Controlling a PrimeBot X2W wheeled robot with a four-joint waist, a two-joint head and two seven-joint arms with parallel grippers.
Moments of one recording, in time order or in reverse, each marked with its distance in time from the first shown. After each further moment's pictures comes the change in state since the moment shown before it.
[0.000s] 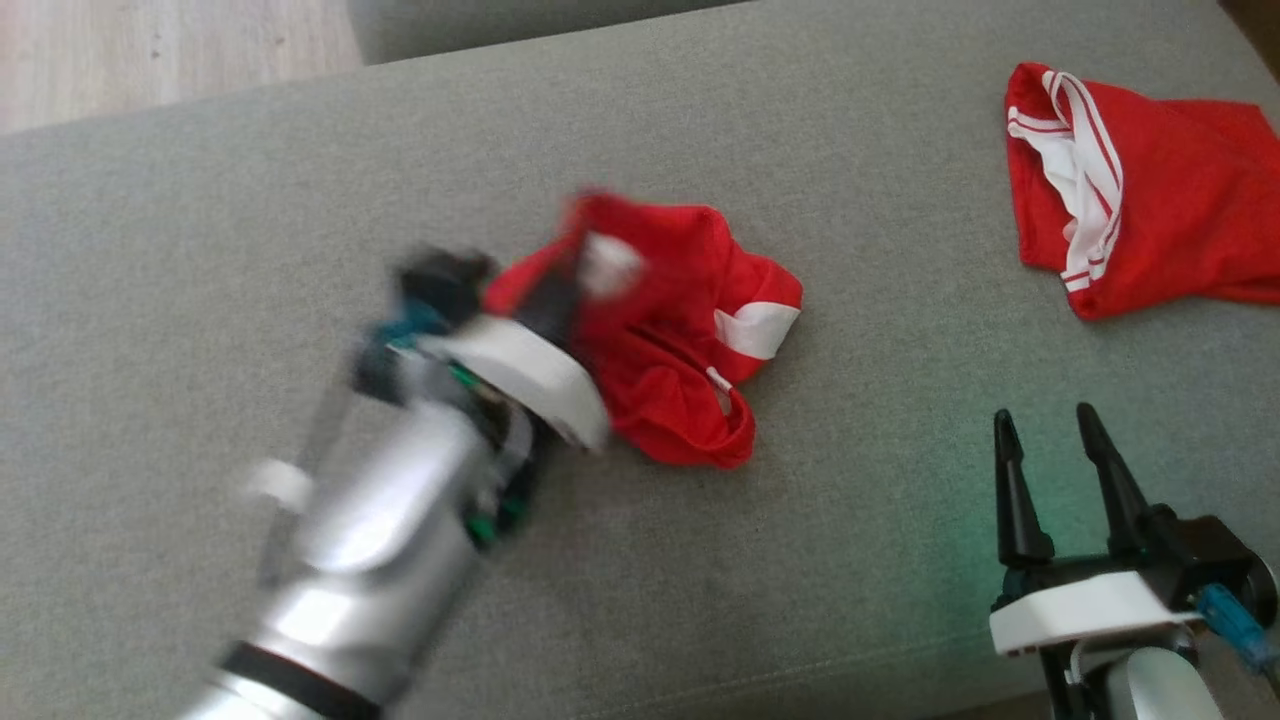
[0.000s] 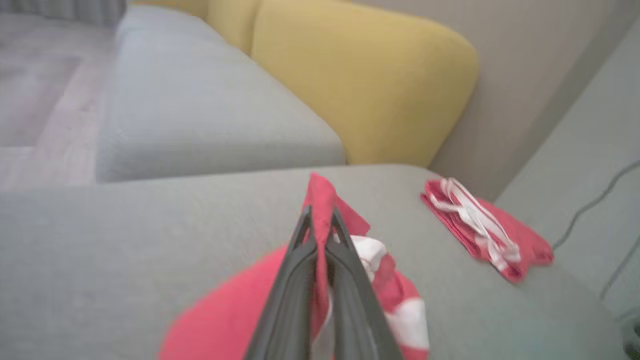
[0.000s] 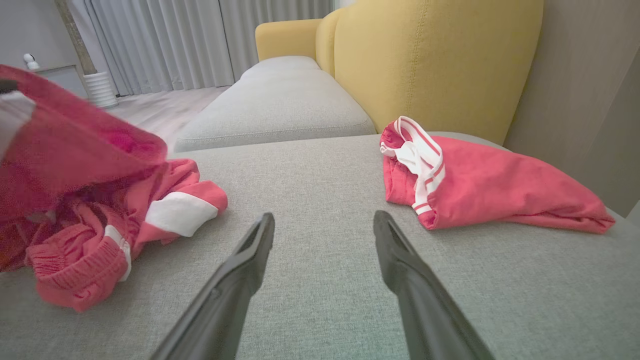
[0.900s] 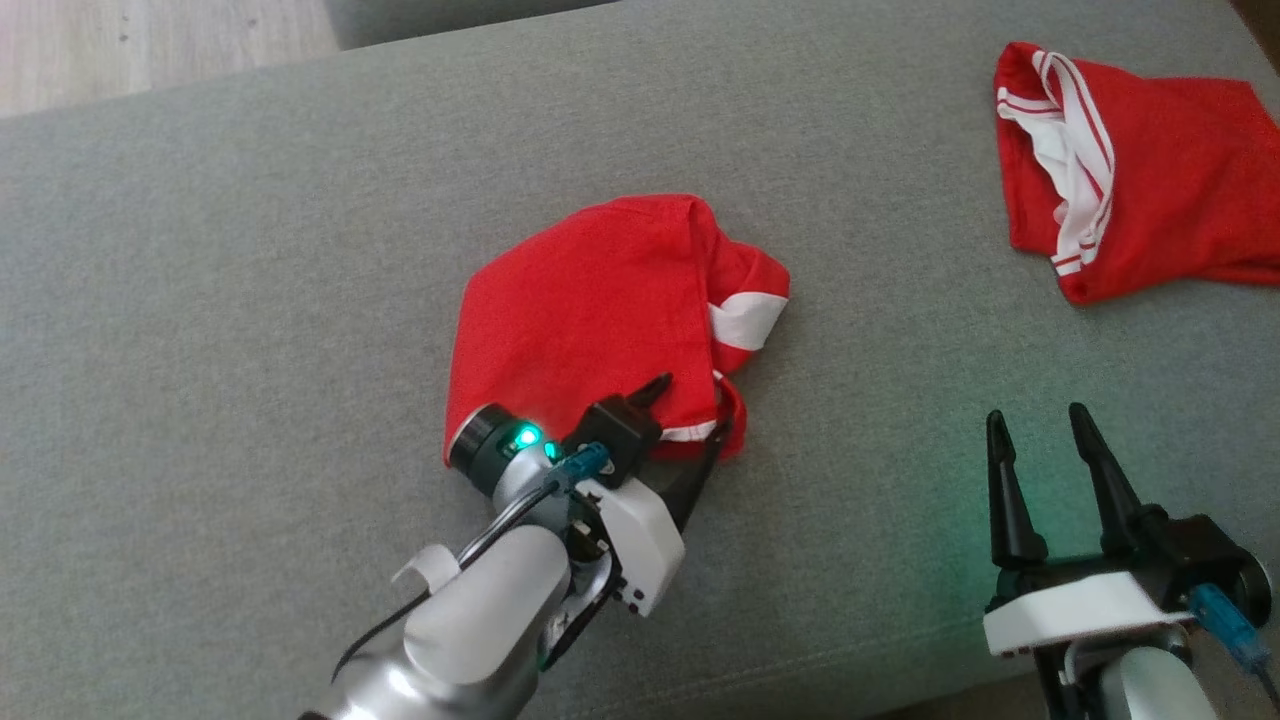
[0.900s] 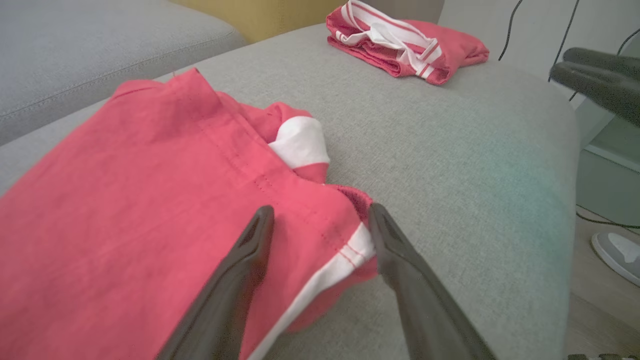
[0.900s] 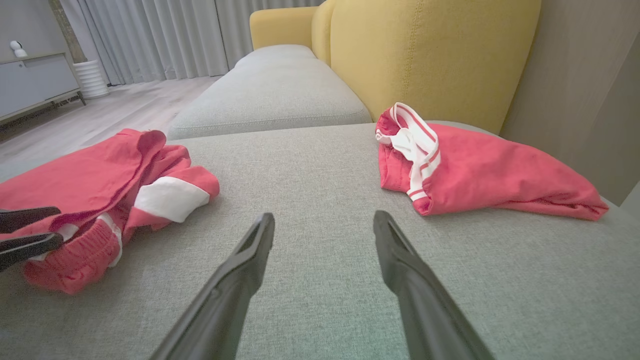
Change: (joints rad) left arm 0.091 -0.022 -0.154 0.033 0.334 -0.092 0.080; right arm -0.001 0.000 0.009 0.000 -0.010 0.000 0.000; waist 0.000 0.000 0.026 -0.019
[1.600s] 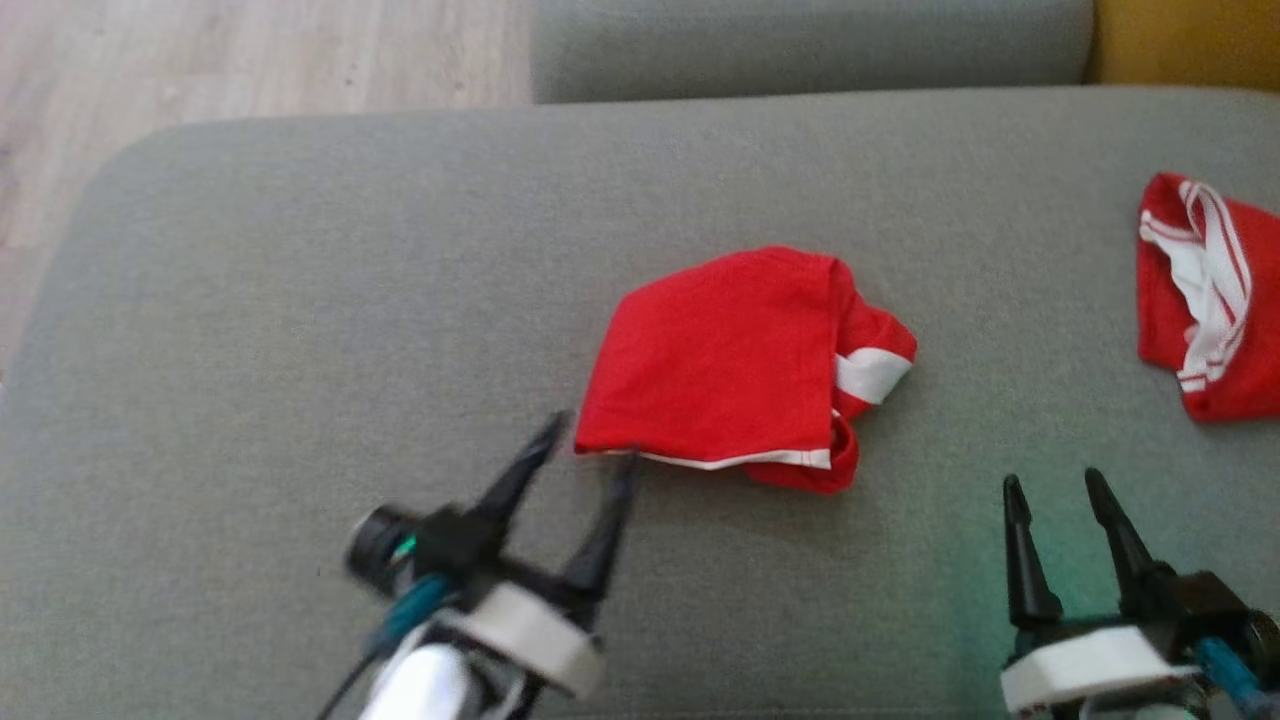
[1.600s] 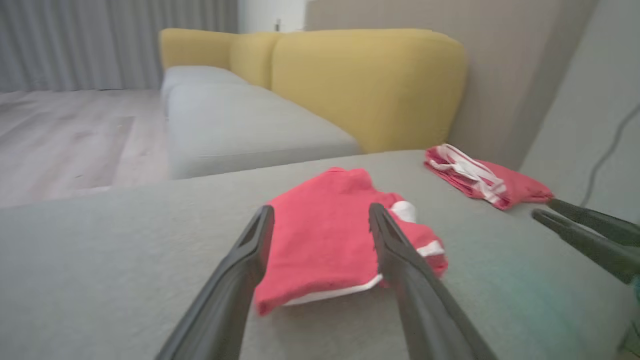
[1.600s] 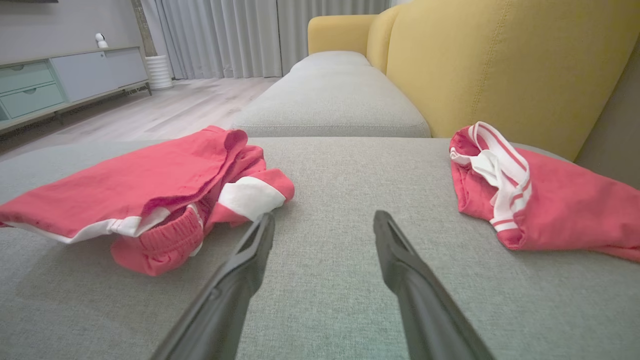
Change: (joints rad) left arm 0.443 0.004 0.430 -0.431 0.173 -0.108 -0.090; right arm 0.091 0.000 -0.038 0.008 -0.037 0.000 0.000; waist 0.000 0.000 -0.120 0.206
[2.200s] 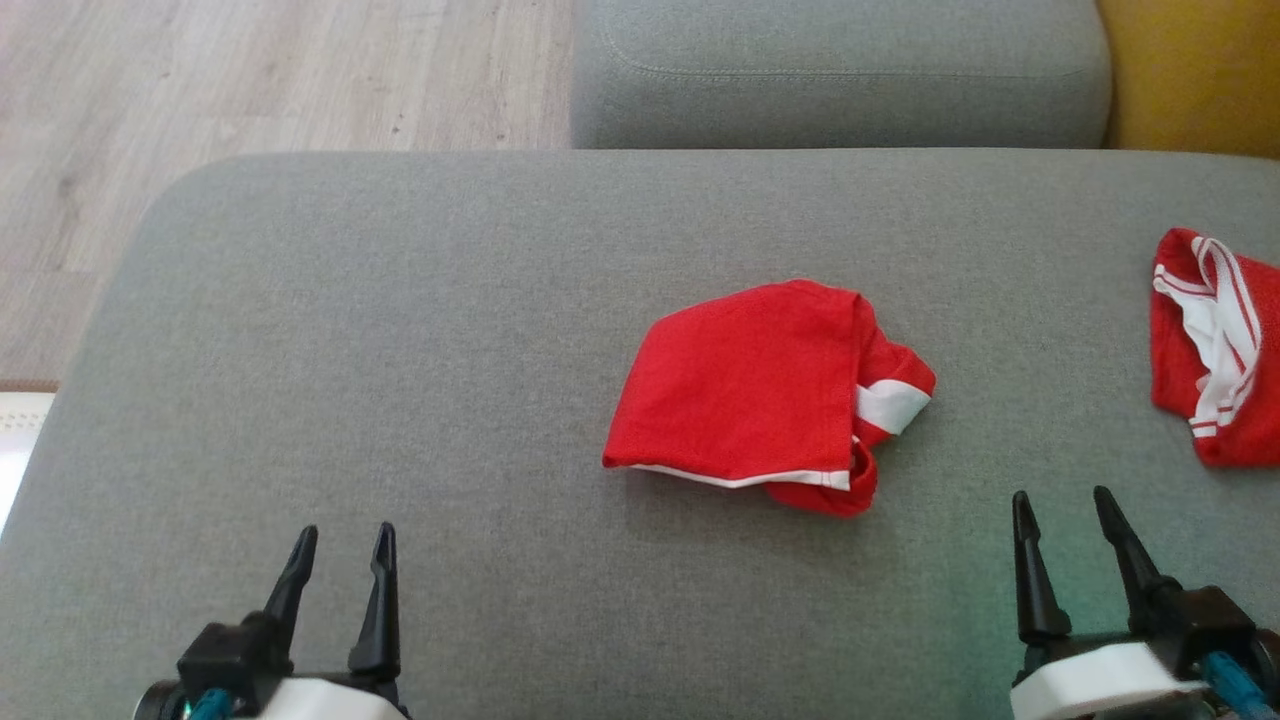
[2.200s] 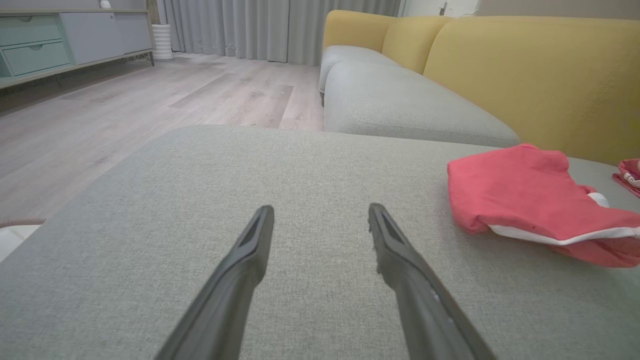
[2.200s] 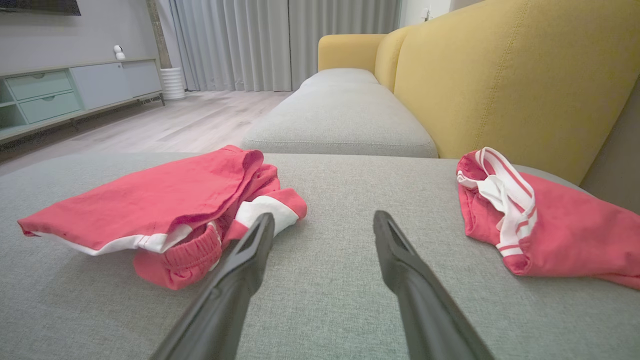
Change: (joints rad) left arm 0.245 0.001 0.371 -0.023 0.000 0.044 0.000; right arm 0.017 0.000 -0.015 0.012 -0.006 0.000 0.000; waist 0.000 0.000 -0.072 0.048
